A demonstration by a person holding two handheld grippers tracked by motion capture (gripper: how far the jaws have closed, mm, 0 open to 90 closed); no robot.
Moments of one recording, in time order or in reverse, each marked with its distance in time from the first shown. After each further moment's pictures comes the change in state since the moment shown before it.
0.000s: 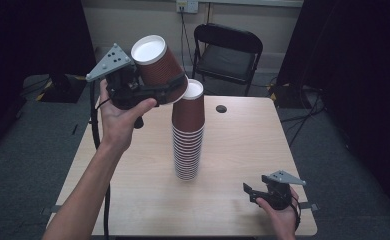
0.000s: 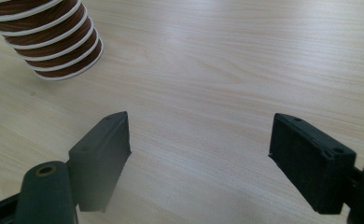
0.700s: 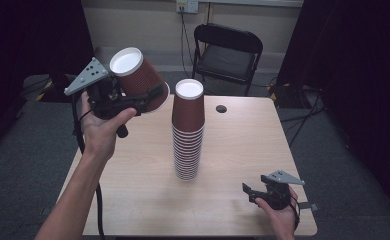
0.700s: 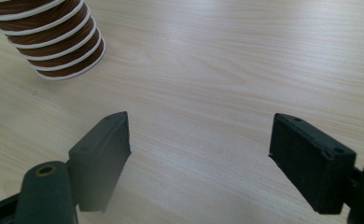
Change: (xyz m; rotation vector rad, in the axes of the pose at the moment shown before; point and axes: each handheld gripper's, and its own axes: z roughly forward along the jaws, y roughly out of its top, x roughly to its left) left arm 0.020 -0.024 -0.032 0.000 0.055 -0.053; right arm 0.002 0.001 0.001 0.001 0.004 -0.008
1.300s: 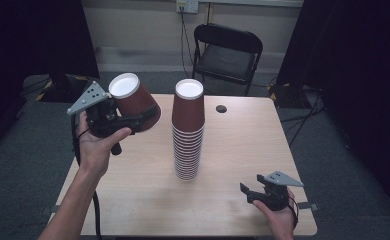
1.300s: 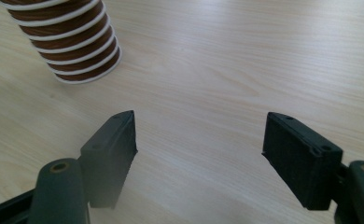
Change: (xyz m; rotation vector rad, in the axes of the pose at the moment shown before) left arm 0.010 -0.046 -0.019 0.101 0.017 -0.021; right arm 0.009 0.002 -0.002 -0.038 0.032 -0.036
